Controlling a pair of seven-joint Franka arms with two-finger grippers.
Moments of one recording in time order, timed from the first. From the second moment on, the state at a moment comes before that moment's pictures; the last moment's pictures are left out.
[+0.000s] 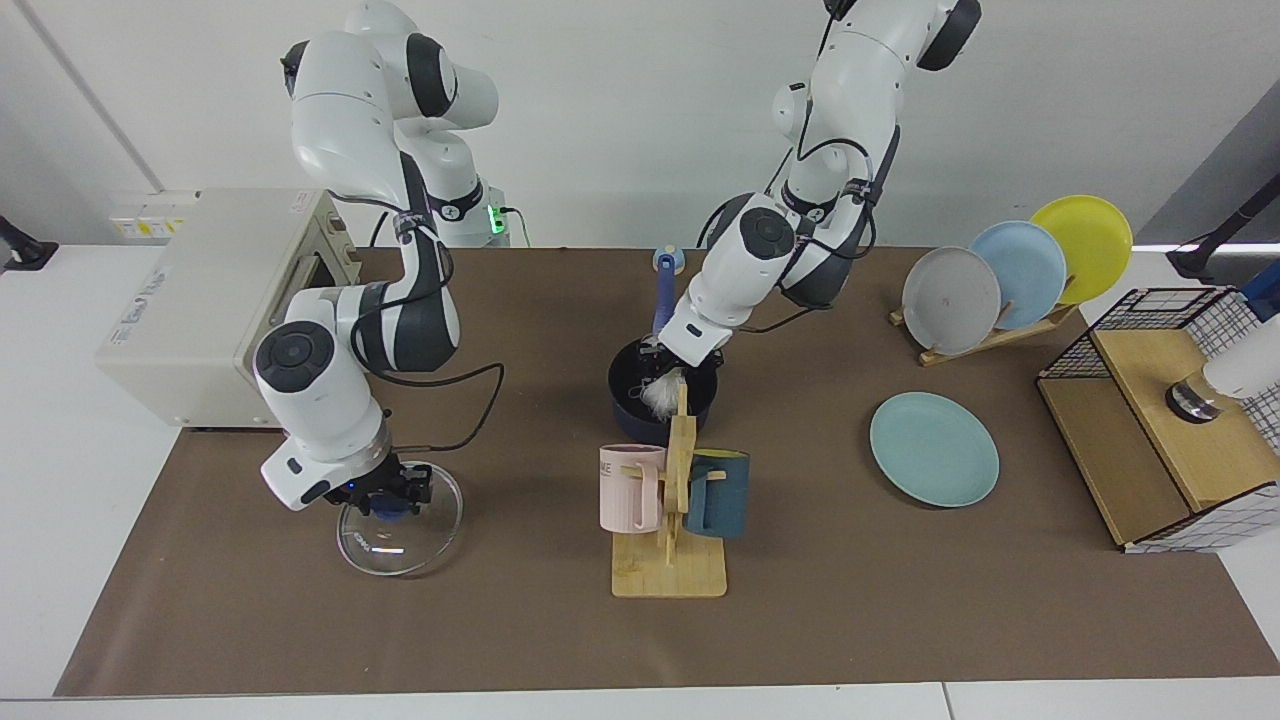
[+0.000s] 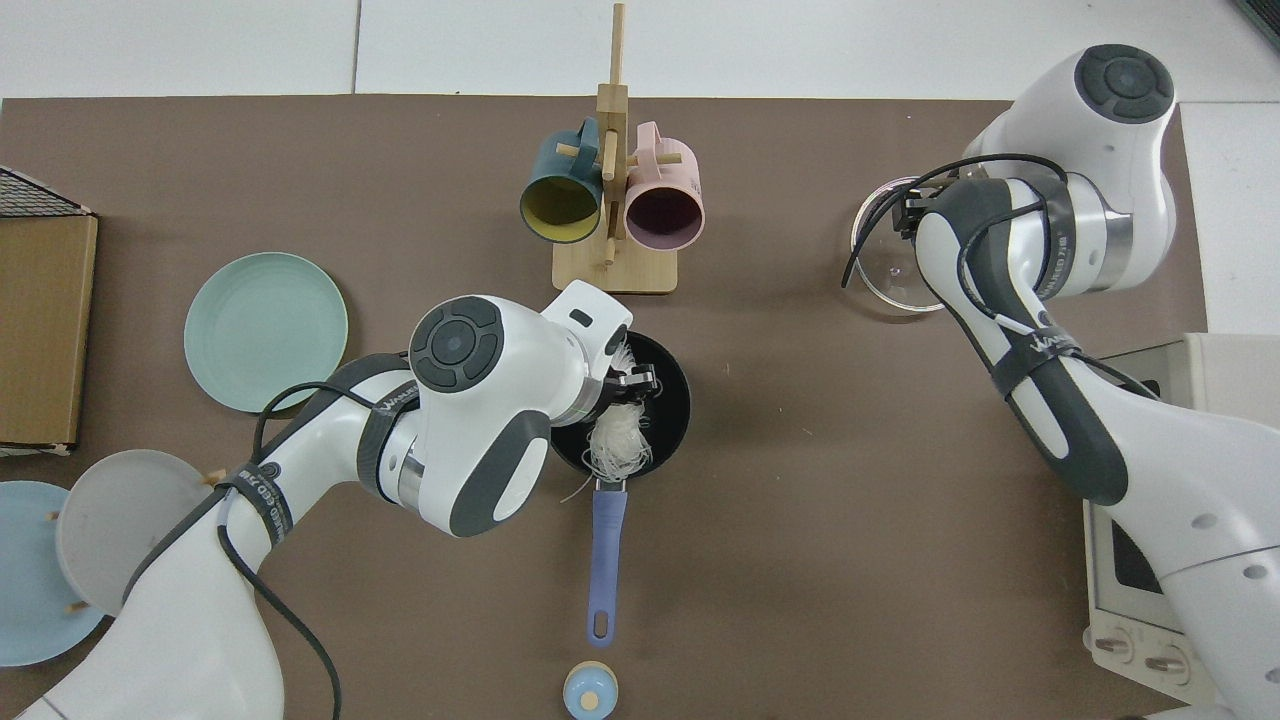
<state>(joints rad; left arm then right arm) 0.11 0.37 -0.72 -1.93 -0.06 2.37 -0.63 0.03 0.66 0.02 -1.28 -0.06 1.98 0.08</state>
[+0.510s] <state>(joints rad) 0.10 0.38 -0.72 -1.96 -0.06 2.42 -0.65 0.03 0.51 0.03 -1.29 -0.06 1.77 0.08</state>
